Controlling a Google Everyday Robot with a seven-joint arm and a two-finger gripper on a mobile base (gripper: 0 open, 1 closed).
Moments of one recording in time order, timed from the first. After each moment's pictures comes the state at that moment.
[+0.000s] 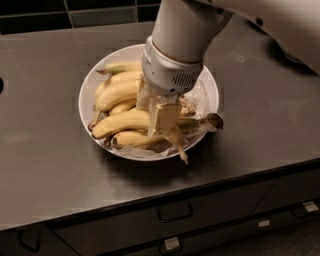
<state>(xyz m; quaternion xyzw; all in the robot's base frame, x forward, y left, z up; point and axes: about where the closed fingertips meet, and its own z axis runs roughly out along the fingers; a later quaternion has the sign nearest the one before) 0.446 0.007 0.932 -0.81 0.57 0.07 0.14</state>
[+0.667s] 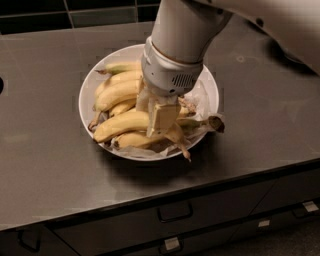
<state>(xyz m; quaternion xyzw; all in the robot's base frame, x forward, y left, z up) 0.443 0.008 0.932 -0.81 0.57 0.07 0.14</state>
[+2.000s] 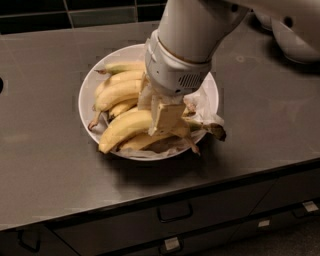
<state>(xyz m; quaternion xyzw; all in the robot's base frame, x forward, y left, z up) 0.437 0.005 0.947 -0.81 0.56 0.05 0.18</state>
